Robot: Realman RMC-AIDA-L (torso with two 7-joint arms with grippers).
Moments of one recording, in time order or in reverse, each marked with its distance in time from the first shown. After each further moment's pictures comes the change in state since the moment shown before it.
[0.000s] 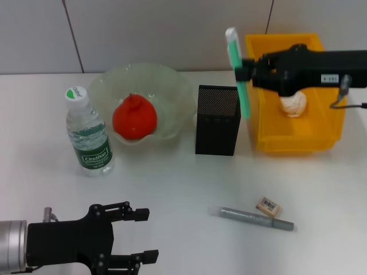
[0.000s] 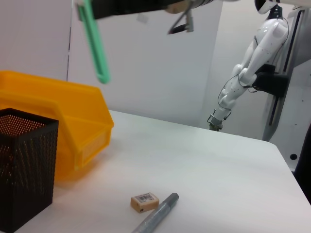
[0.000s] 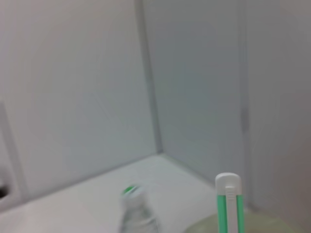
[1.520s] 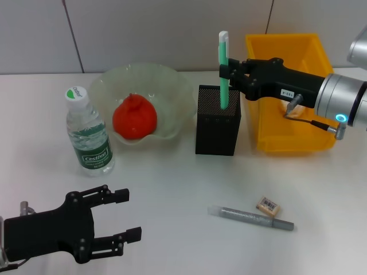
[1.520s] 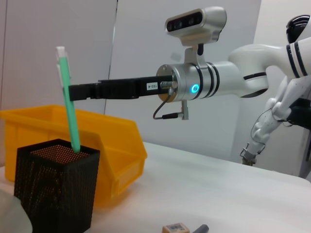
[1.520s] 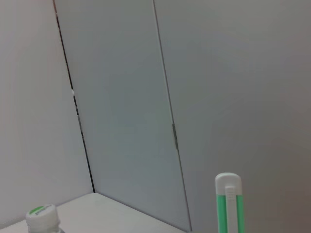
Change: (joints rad) left arm 0.039 0.006 -0.127 0.000 -0.026 0.051 0.015; right arm 0.089 0.007 -0.009 0.582 0.305 0.357 -0.529
